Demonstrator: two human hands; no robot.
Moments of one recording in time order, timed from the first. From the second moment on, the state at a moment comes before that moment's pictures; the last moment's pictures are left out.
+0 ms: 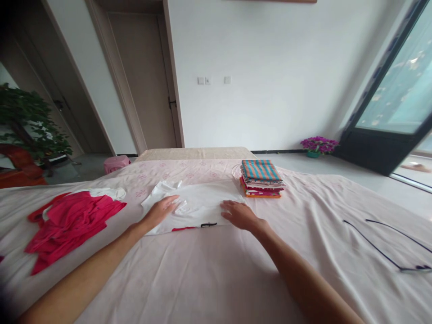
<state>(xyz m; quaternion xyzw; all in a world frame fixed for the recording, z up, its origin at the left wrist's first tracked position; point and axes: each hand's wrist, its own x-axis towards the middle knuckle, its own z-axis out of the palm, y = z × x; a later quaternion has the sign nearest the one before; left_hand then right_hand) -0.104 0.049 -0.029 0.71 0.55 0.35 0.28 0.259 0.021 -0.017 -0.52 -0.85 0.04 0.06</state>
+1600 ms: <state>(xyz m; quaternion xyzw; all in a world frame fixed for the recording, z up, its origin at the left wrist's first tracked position) -0.162 -0.013 -0.011 0.79 0.56 0.24 0.11 0.264 0.054 -0.008 -0.64 -0.76 -0.08 0.07</state>
